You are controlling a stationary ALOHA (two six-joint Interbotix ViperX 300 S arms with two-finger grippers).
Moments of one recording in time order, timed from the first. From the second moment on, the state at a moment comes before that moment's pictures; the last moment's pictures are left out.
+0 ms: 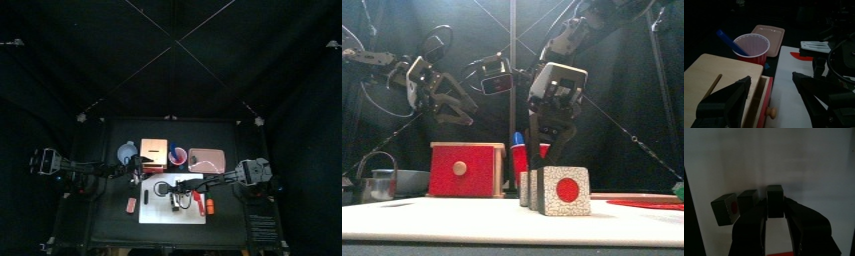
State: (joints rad) left arm 0.07 -0.28 1.07 -0.37 -0.55 0.25; right arm 0.06 0.22 0.35 0.06 0.64 0.12
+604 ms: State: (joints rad) left arm 0.07 -0.28 1.07 -0.35 -0.56 0.25; right arm -0.20 -0.37 0.88 -0.12 0.71 0.82
